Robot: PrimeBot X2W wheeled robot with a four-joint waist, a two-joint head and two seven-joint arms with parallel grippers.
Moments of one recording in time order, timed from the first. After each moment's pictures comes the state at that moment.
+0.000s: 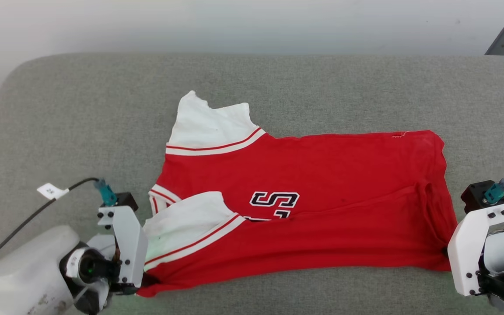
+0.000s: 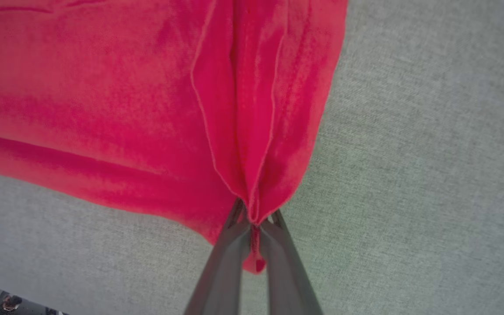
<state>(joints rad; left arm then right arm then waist) -0.81 0.76 -1.20 0.42 -1.57 0.13 0.80 -0.25 -0.35 0.08 0.10 0.36 0.13 1.01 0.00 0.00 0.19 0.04</state>
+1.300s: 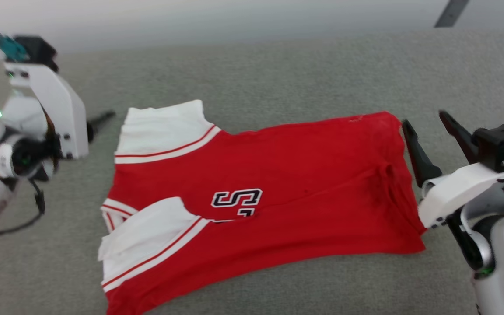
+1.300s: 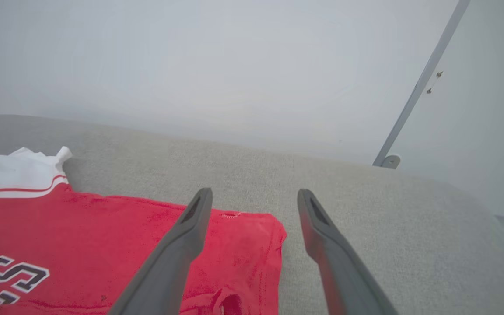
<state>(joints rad) -1.12 0.82 -1.06 0.47 -1.34 0.08 0.54 -0.39 -0.20 0.09 0.06 0.21 0.13 0.22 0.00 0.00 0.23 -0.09</state>
